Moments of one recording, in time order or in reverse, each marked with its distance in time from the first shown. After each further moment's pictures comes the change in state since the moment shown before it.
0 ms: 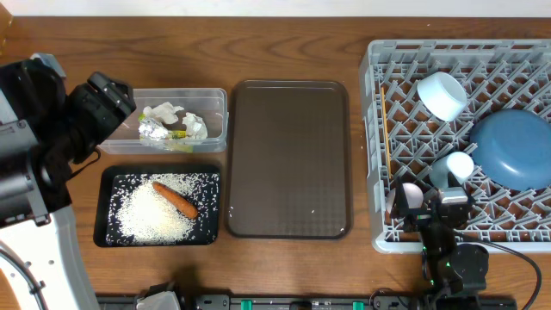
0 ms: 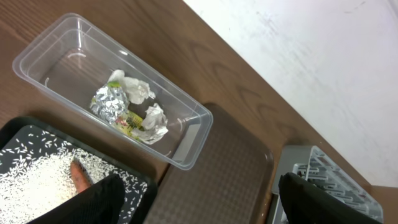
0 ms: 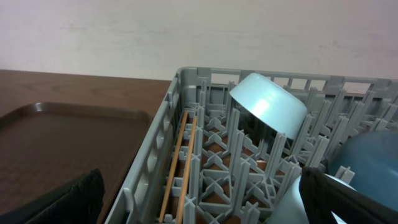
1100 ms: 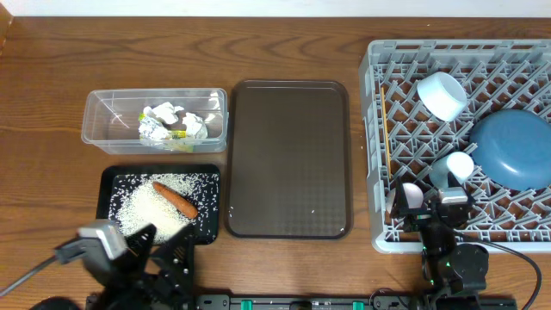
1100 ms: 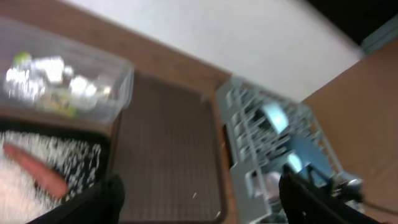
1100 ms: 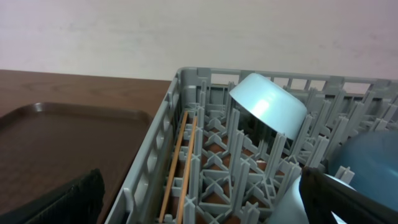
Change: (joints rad) left arm -0.383 -0.856 -0.482 -0.002 -0.011 0.000; right arm 0.000 0.000 0.000 0.000 0.000 0.000
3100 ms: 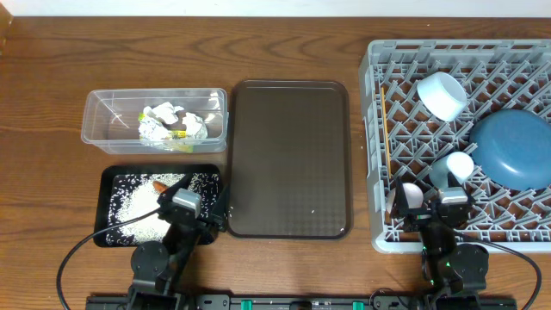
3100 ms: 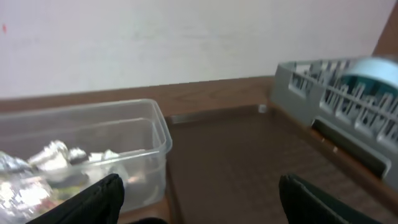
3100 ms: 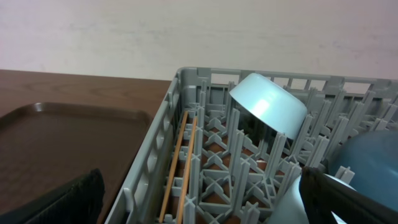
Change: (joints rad) left arm -0.081 -0.364 -1.176 1.119 -0.090 0.487; right arm 0.000 0.000 0.000 0.000 0.000 0.000
